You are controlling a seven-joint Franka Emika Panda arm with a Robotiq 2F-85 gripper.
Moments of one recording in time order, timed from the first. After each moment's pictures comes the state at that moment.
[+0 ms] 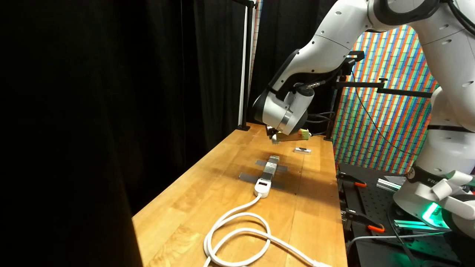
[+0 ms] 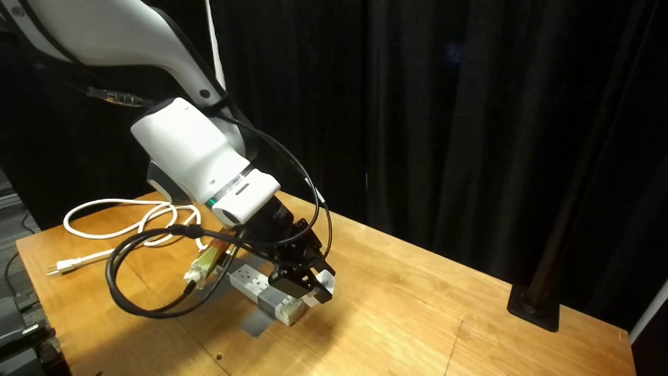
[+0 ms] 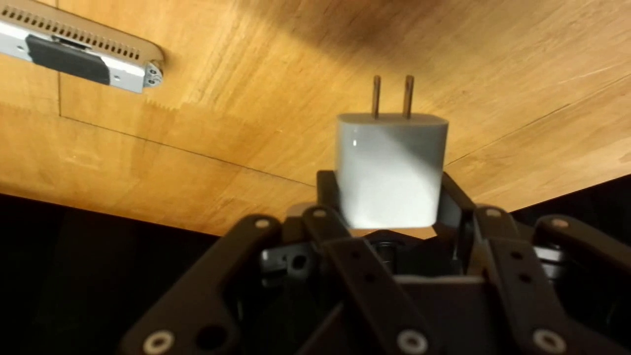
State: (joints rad) arm -0.01 0.57 0.04 -2.21 1.53 3.75 -0.64
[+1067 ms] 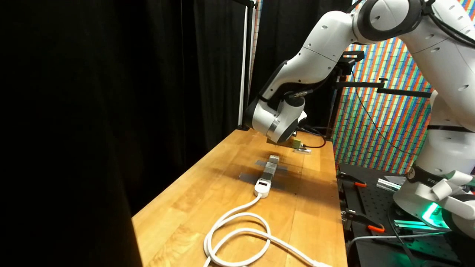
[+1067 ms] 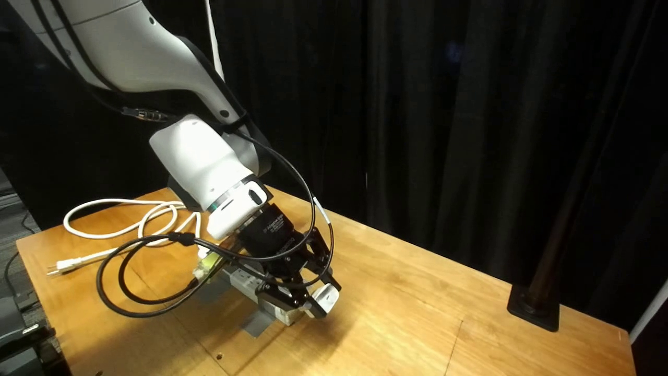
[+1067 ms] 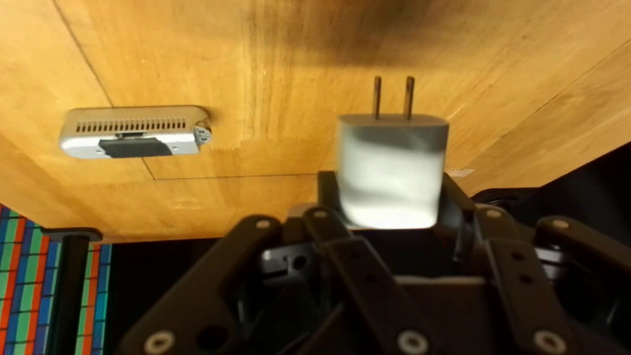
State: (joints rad) arm 0.02 0.71 0.03 -2.06 1.68 3.91 -0.38
